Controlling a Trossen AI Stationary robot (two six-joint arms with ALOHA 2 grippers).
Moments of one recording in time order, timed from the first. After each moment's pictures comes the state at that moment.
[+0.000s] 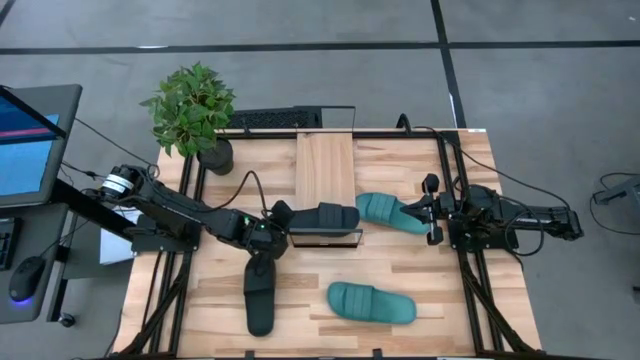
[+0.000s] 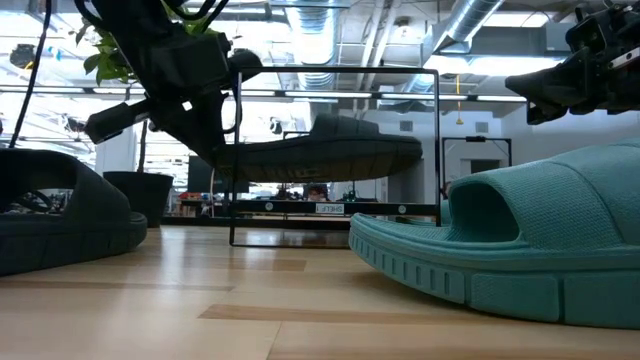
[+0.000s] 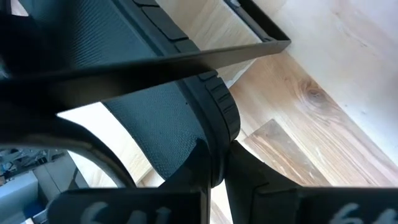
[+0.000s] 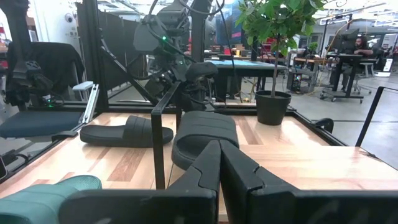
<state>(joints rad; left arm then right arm) -0.27 1.51 0.91 -0.56 -0.53 0.68 -0.07 0.01 0.00 0.03 -0.10 -0.06</state>
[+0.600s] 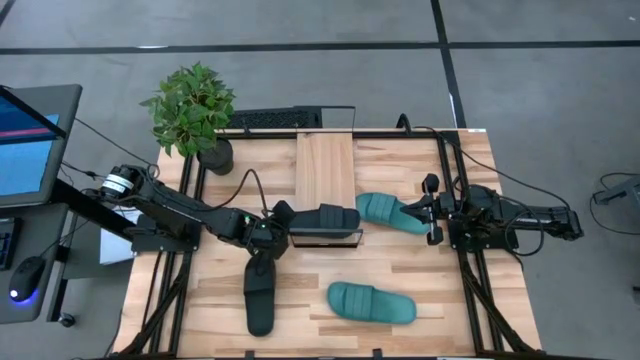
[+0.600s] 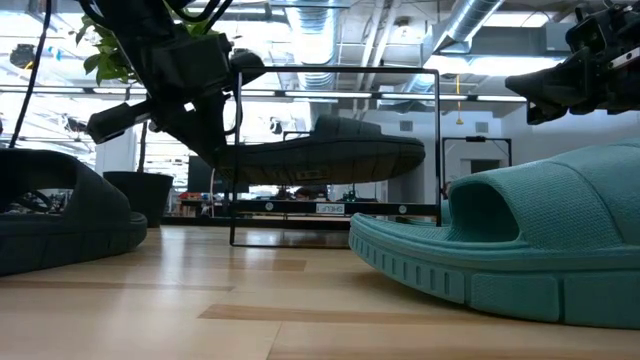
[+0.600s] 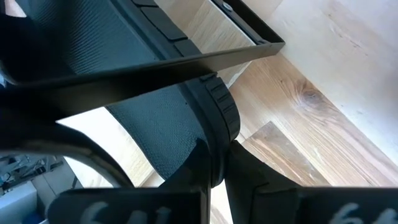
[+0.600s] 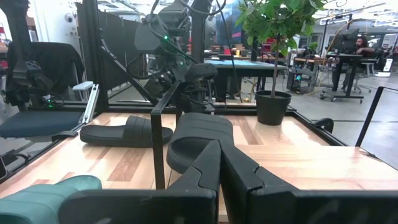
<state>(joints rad) -0.27 1.51 0.91 -0.55 -0.50 0.72 -0.07 0.01 0.00 0.03 -0.10 -0.06</state>
